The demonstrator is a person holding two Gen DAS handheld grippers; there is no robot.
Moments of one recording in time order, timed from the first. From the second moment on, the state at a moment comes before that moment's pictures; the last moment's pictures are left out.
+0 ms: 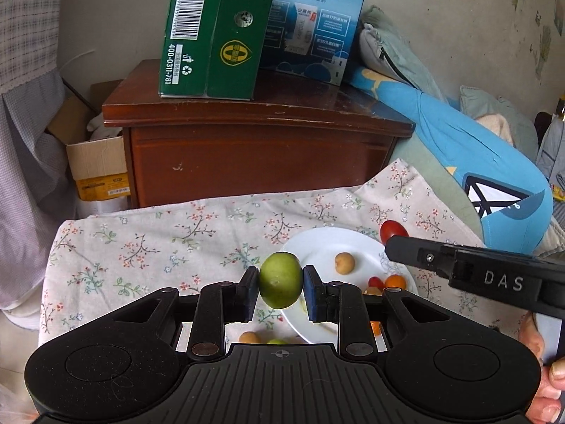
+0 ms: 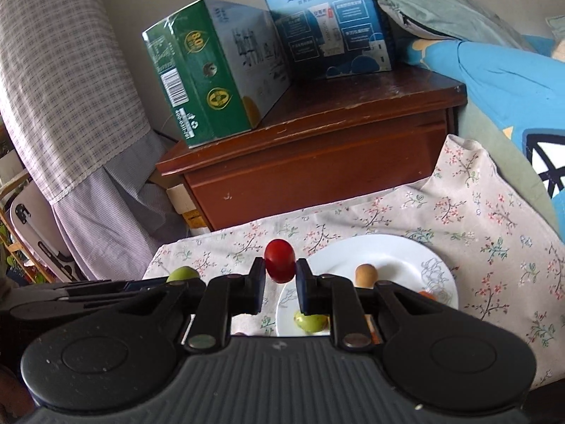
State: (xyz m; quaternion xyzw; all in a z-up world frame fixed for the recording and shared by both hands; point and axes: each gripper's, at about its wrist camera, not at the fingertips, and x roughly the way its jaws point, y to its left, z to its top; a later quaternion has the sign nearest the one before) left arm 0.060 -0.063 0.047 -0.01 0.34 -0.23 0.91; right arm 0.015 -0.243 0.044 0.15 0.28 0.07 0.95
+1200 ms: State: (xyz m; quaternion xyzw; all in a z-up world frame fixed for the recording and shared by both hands) left arm 0.137 -0.126 -0.021 -0.01 0.41 -0.26 0.88; right arm 0.084 -0.296 -0.036 0.20 0.39 0.00 0.90
